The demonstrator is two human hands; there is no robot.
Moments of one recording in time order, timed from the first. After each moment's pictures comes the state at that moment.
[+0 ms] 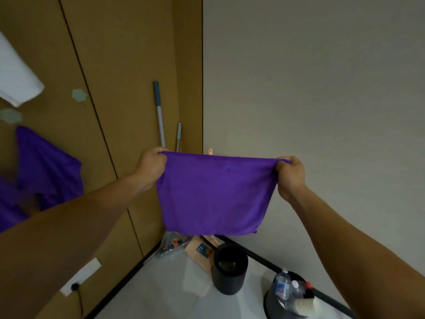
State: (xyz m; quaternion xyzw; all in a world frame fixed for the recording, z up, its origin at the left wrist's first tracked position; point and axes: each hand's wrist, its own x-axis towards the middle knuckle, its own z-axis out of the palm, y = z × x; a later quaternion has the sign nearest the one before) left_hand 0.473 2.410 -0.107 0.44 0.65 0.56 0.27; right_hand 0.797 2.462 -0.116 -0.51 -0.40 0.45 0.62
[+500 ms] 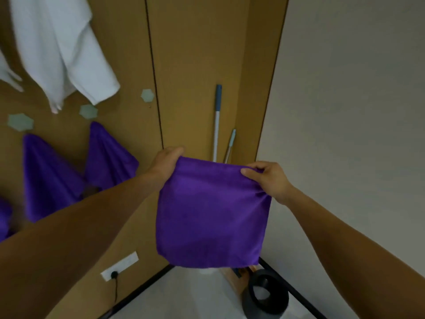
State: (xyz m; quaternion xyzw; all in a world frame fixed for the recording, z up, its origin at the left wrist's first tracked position) left_hand 0.328 2.421 -0.106 0.37 0.68 0.58 0.26; right_hand 0.596 2.523 -0.109 -0.37 -0.73 0.47 0.32
